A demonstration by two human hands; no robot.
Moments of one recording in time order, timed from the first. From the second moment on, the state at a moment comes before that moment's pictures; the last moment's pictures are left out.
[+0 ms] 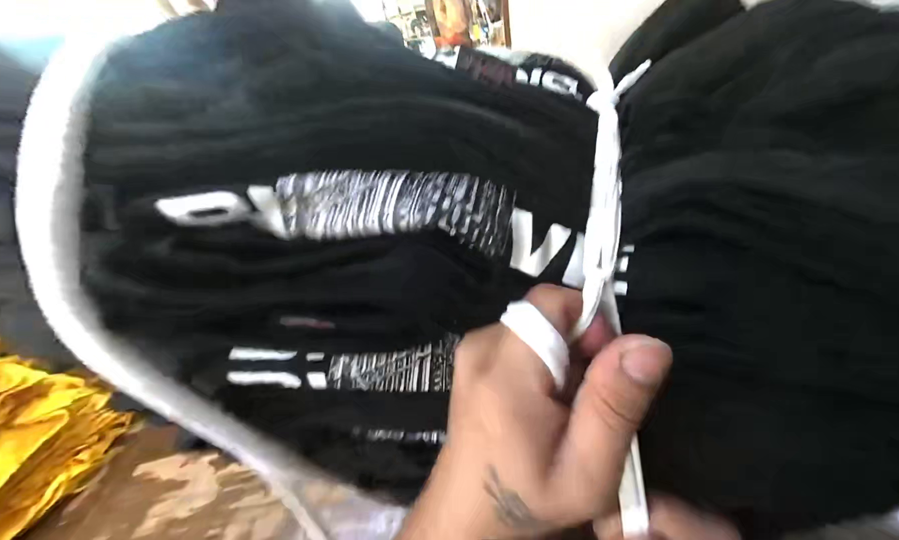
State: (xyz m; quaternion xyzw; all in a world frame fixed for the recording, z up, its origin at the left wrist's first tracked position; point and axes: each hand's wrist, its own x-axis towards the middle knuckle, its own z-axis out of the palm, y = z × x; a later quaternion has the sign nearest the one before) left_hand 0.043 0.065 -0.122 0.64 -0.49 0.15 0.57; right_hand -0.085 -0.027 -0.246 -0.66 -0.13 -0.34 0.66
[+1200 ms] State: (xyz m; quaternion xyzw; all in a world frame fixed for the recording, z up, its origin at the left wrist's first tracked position) left_hand -0.210 0.197 -0.268 0.57 -0.21 -0.12 0.79; right_hand -0.195 0.026 -0.188 -0.86 0.00 -0.02 0.50
